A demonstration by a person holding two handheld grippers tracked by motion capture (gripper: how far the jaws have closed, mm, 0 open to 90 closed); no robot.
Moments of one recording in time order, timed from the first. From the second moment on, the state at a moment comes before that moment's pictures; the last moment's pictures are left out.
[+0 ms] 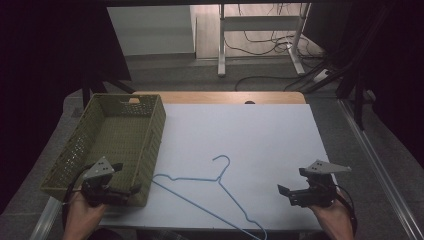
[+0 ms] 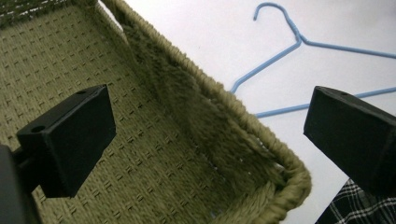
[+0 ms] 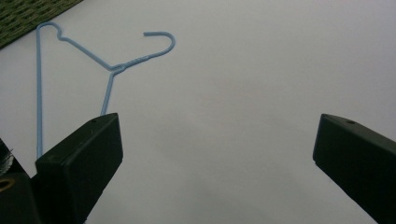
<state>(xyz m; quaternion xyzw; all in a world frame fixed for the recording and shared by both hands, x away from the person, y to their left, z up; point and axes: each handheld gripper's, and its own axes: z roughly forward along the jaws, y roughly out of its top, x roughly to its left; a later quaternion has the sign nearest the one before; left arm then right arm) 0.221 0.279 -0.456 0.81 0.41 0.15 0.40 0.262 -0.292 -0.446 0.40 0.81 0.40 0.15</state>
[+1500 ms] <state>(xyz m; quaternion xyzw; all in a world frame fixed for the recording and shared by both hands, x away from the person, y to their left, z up) 0.220 0.221 -0.429 0.81 0.36 0.13 0.44 0.257 -0.262 -0.436 0.37 0.83 0.39 0.15</state>
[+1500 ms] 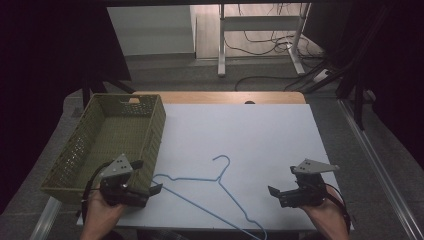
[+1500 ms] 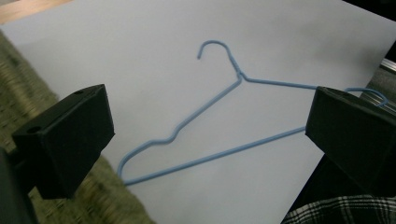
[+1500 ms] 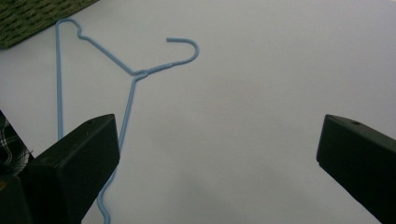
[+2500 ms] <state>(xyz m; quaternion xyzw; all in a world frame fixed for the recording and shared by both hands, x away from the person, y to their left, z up) 0.253 0.141 -0.457 0.85 0.30 0.08 0.43 0.268 -0.204 -0.445 0.35 0.86 0.36 0.10</state>
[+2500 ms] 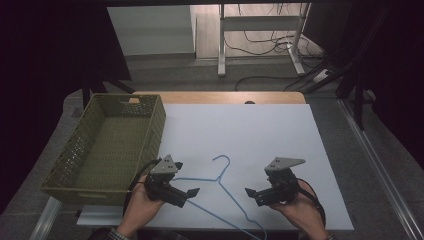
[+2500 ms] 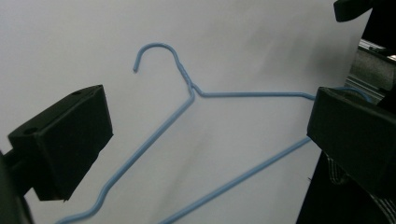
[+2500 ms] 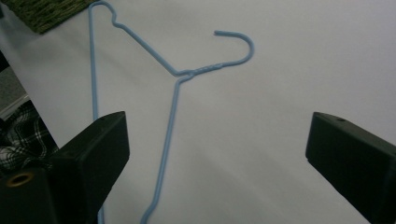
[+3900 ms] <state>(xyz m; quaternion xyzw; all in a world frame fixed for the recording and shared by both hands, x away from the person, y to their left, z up) 0.311 0.113 -0.487 0.86 0.32 0.07 0.39 0.293 -0.112 -0.515 0.34 0.89 0.29 0.09</state>
